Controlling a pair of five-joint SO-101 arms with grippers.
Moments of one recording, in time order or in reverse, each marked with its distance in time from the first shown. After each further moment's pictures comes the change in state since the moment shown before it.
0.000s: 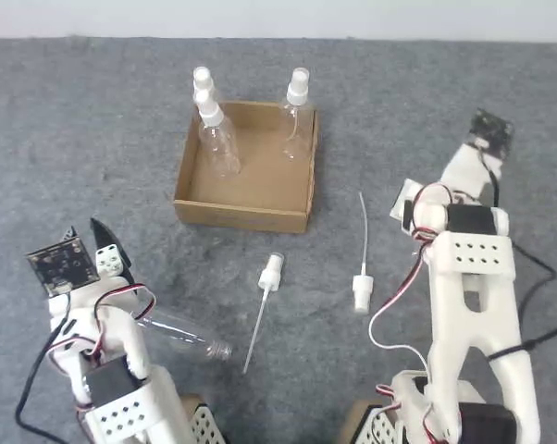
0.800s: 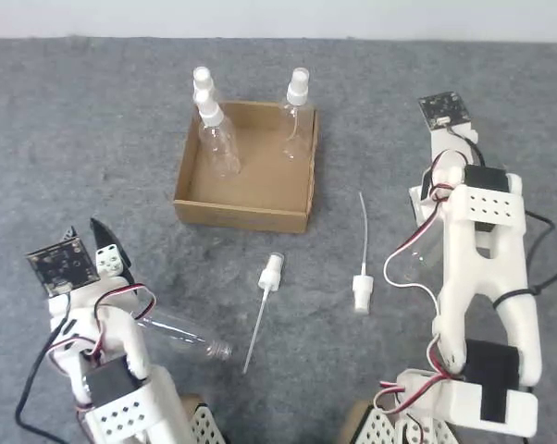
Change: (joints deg) left arm 0.0 0.0 0.0 0.0 0.0; right arm 5.6 19.1 -14.0 3.0 41.5
